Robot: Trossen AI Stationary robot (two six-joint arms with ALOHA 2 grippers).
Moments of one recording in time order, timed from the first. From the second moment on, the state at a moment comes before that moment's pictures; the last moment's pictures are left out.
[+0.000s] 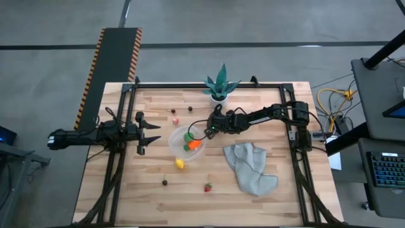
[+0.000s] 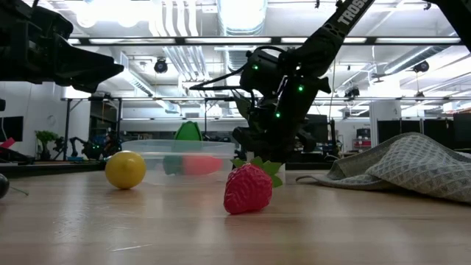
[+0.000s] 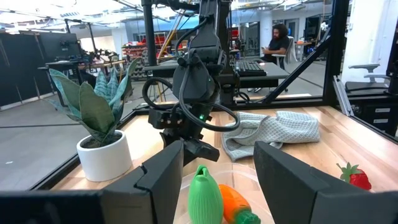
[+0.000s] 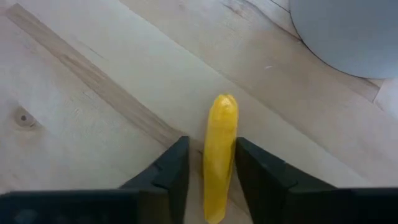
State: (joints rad) left arm 0.01 0.06 0.01 0.04 -0.08 0.08; right arm -0.14 2.00 1.13 -0.22 0.41 0.64
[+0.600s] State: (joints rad) left arm 0.01 0.06 0.01 0.04 -0.08 0.08; right arm -0.14 1.98 1.14 -0.25 0.40 0.51
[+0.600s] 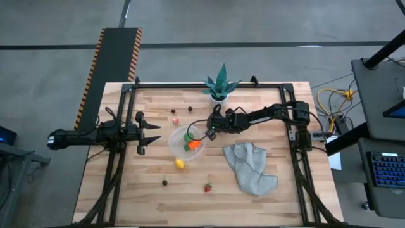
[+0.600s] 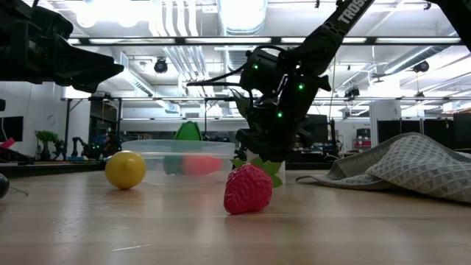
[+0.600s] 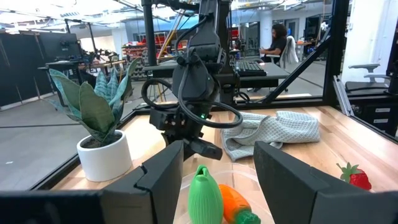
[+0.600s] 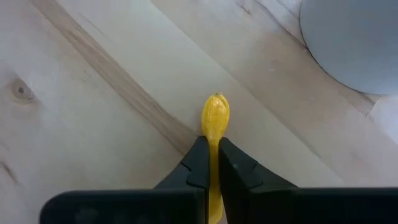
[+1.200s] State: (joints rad) left arm 0.01 0.06 0.01 0.04 -0.08 0.08; right arm -0.05 1.80 1.13 -0.25 0.38 0.38
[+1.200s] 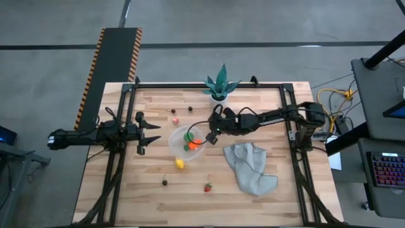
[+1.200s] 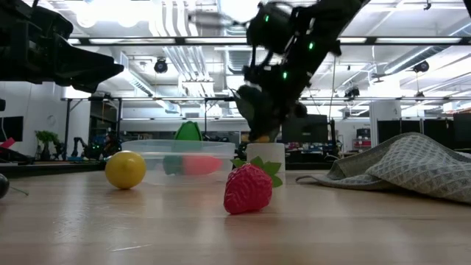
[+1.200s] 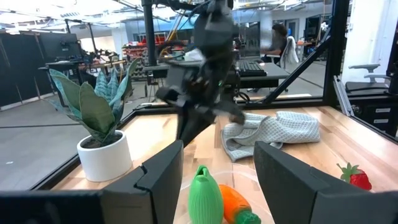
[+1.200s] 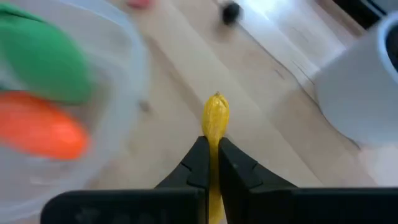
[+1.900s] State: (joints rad) left arm 0.01 0.06 0.01 0.04 -0.08 0.08; right arm 0.07 1.80 1.20 -0.12 0.08 0.04
